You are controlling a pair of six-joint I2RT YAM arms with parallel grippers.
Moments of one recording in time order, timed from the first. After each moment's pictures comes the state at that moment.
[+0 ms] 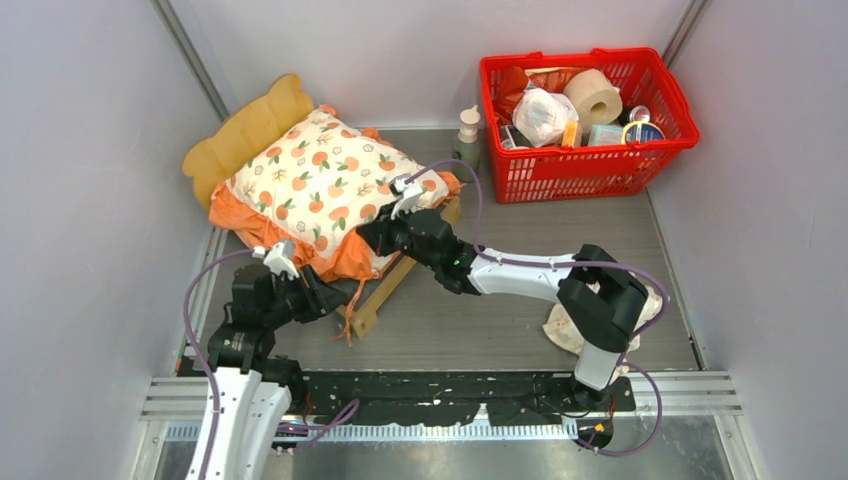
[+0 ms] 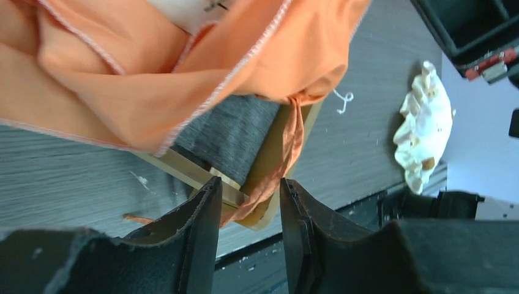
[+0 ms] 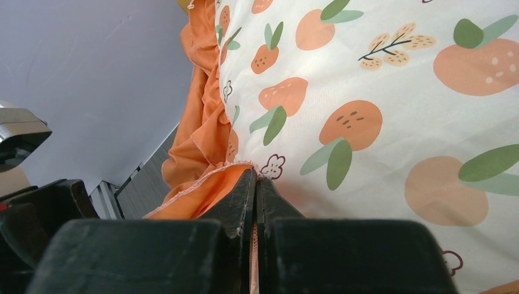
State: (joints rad) left arm -0.03 0.43 0.52 -0.71 0.47 -0.52; right arm 0.98 1.75 1.10 0.54 0.09 0.51
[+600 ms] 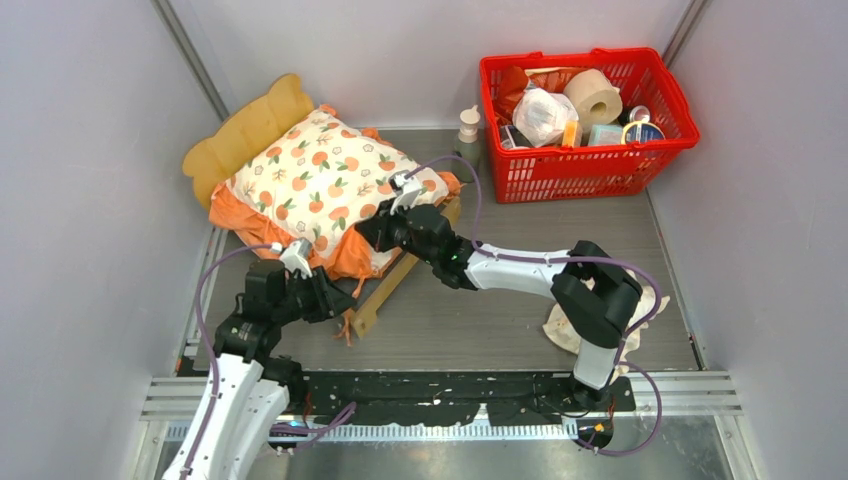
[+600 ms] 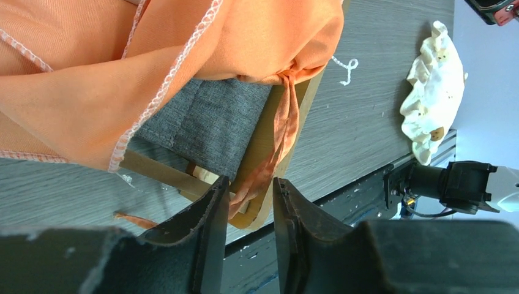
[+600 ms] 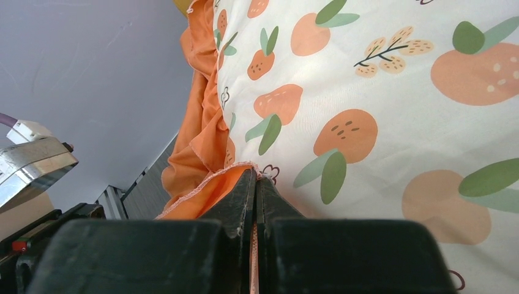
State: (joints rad) left arm -0.17 0.52 0.50 -0.66 0.46 -0.52; right arm 0.96 1.80 1.14 0.54 0.05 0.55
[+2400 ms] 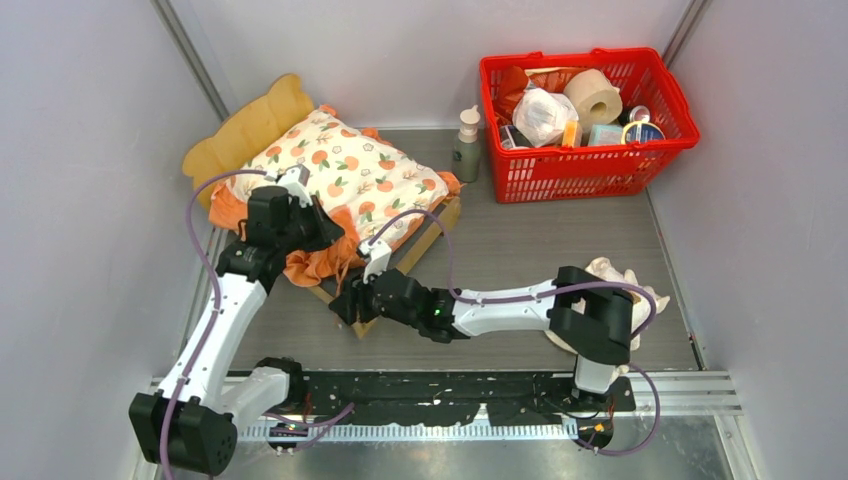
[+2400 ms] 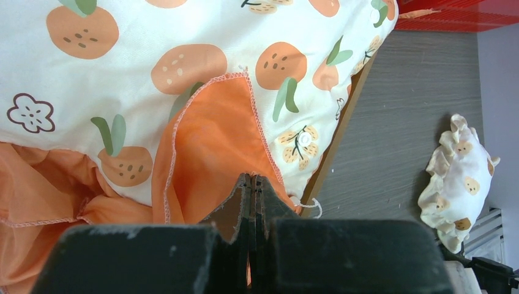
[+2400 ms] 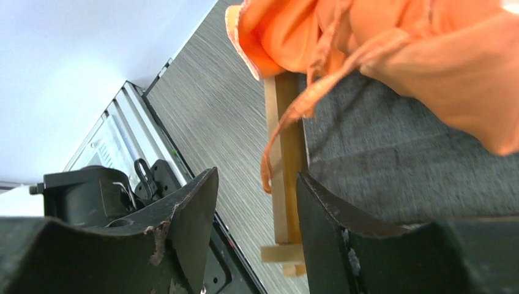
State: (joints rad) left arm -0.18 1.00 0.92 -0.50 0.26 -0.42; right arm 1.27 1.76 1.03 0.41 0.20 0.64
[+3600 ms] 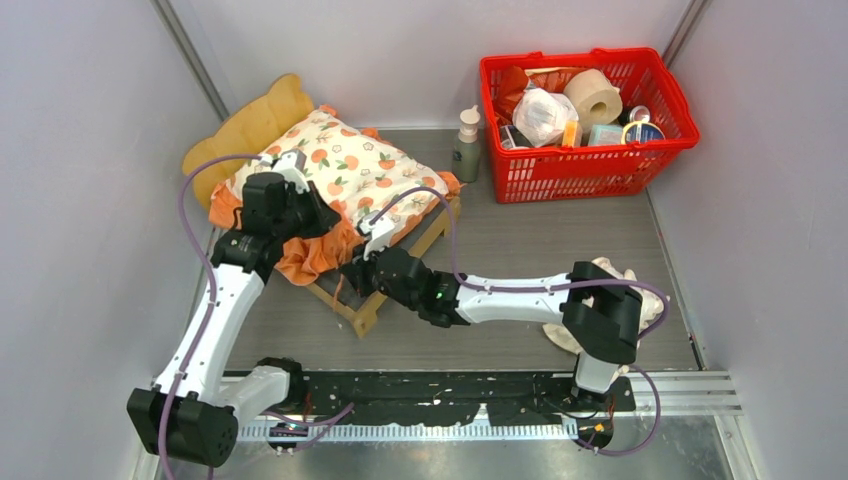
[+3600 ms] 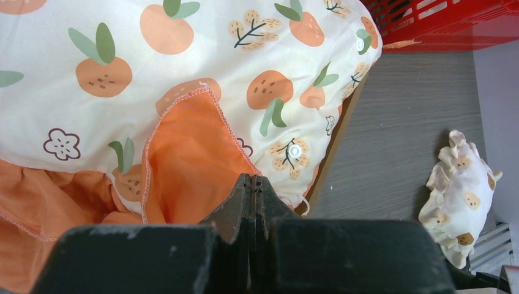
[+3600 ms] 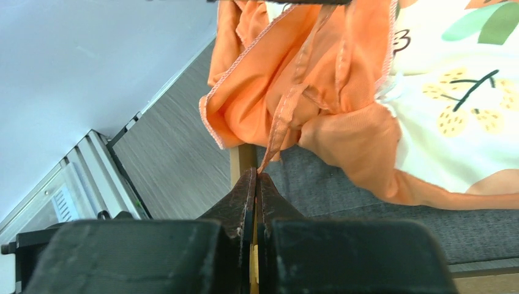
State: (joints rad) left arm -0.18 1.05 1.03 -0.52 0.22 -0.39; right arm 1.22 1.74 1.14 0.38 0.30 0.46
